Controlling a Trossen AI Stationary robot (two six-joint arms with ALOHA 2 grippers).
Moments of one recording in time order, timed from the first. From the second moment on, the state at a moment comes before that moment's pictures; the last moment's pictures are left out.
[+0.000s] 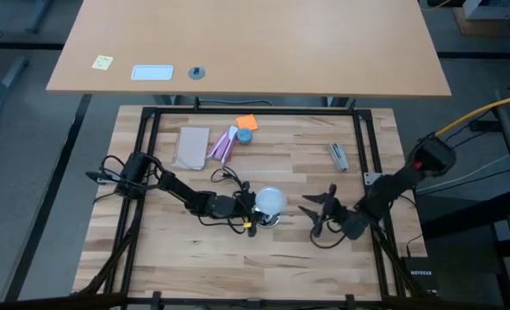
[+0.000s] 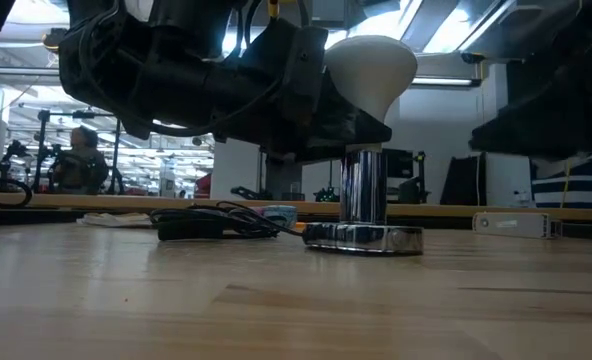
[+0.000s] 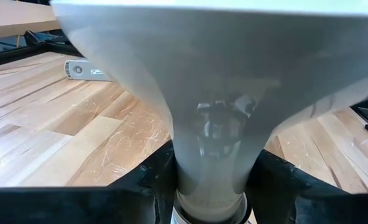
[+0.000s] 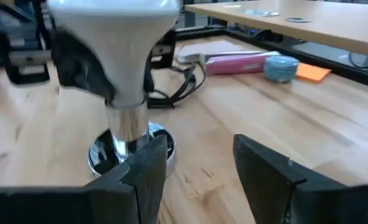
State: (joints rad) left arm -0.26 2.05 0.85 1.04 -0.41 -0.21; right arm 0.74 1.44 0.25 0.70 1.09 0.51
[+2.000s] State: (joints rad) left arm -0.26 2.05 0.85 0.99 -0.43 -0.21; right arm 0.52 1.87 0.73 0.53 0.54 0.72
